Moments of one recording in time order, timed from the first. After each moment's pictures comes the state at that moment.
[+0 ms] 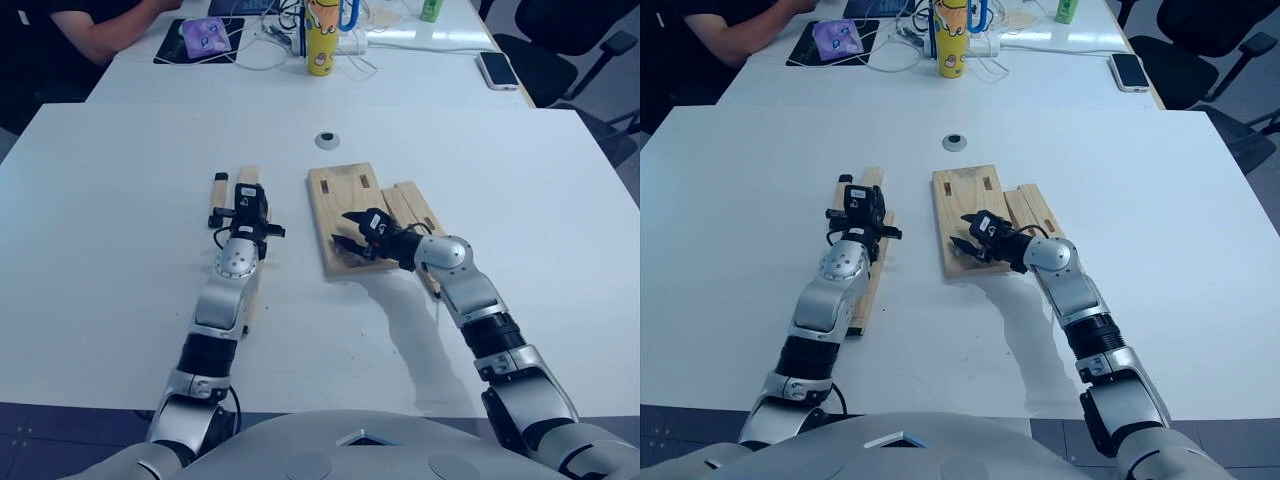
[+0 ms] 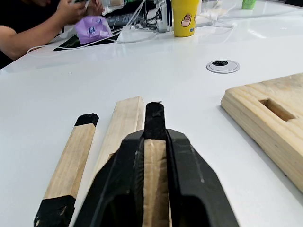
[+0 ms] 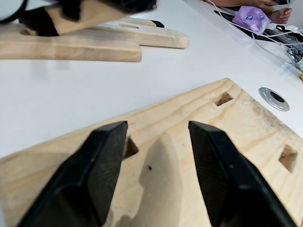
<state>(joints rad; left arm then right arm) -0.19 0.08 -0.15 -0.03 -0.01 0.45 0.11 -0.32 -0.34 0.26 0.24 -0.03 0.01 0.75</state>
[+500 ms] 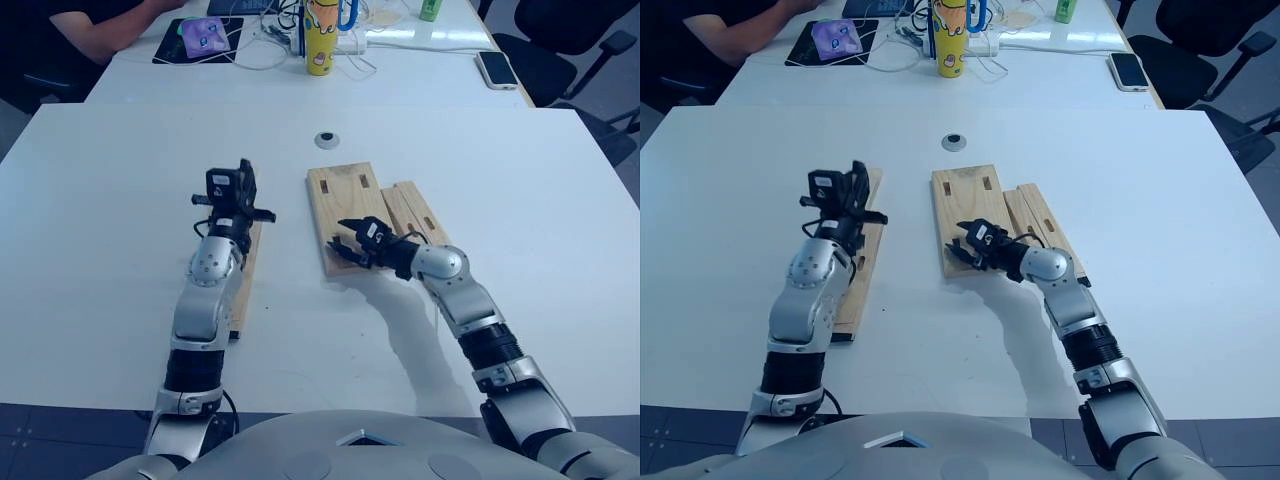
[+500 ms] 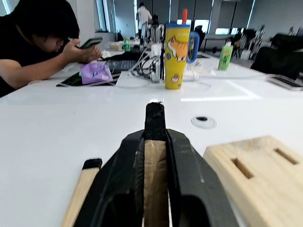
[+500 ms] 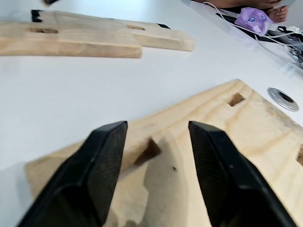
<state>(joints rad) -0.16 0.06 -0.02 -0.23 -0.13 0.32 -0.02 -0.25 -0.32 0.28 0.18 -0.03 0.02 0.75</state>
